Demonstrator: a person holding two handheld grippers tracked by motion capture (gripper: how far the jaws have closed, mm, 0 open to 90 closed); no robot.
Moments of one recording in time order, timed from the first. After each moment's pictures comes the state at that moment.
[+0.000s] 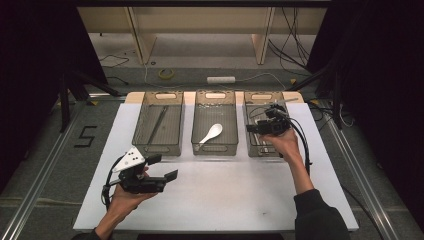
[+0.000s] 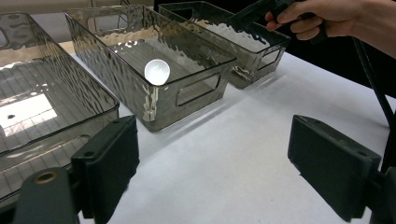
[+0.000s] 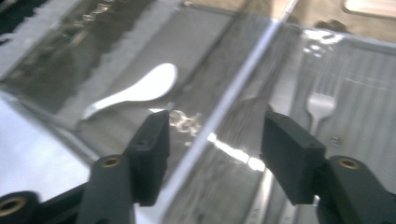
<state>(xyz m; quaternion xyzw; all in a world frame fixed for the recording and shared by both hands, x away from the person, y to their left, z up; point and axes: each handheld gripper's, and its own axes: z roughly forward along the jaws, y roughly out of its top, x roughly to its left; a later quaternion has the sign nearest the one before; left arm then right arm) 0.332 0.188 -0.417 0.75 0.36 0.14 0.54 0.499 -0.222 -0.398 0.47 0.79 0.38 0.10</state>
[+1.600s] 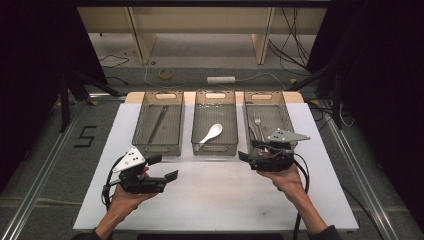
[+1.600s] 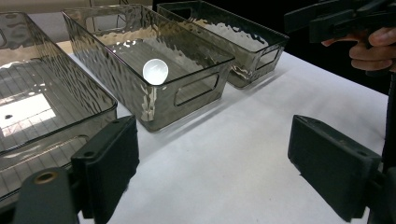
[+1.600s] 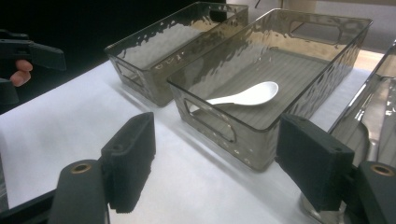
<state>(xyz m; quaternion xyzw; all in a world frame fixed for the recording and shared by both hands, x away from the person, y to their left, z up) 0.332 0.187 -0.417 0.75 0.36 0.14 0.54 0.382 -0.209 -0.396 0.36 0.77 0.51 0.13</state>
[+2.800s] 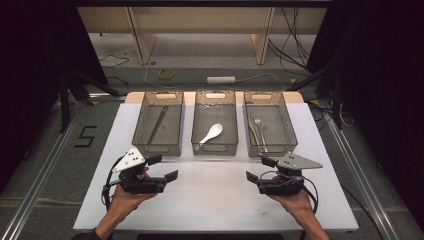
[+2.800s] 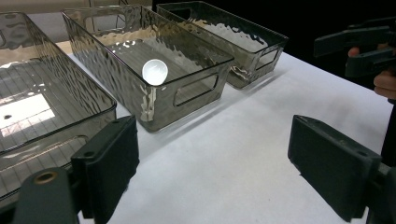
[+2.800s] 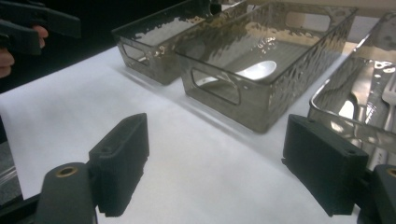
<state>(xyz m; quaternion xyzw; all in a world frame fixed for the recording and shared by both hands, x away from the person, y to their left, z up) 0.332 0.187 -0.417 0.75 0.36 0.14 0.54 0.331 -0.229 -0.422 0.36 0.77 0.51 0.16</state>
